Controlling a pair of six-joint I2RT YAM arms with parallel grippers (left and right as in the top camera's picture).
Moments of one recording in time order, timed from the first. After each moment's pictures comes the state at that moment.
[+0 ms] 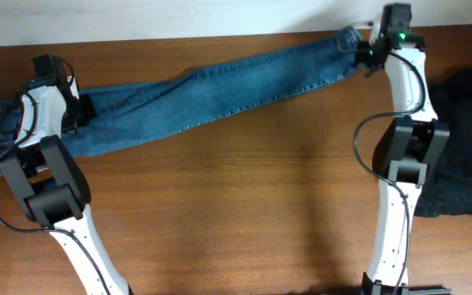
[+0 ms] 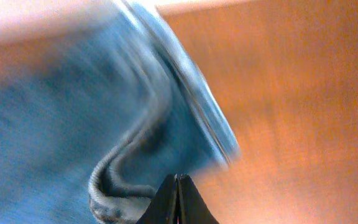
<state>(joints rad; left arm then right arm) 0.30 2.41 1.98 -0.86 -0.04 -0.05 -0.16 2.67 2.55 -0.82 -0.04 0.01</state>
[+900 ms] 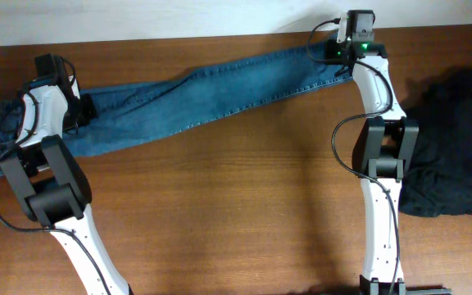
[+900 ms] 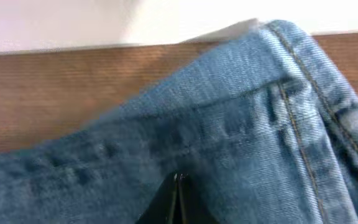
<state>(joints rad) 0.29 2.41 1.98 -0.87 -0.06 -0.05 -0.07 2.83 2.60 -0.63 -0.02 0.00</state>
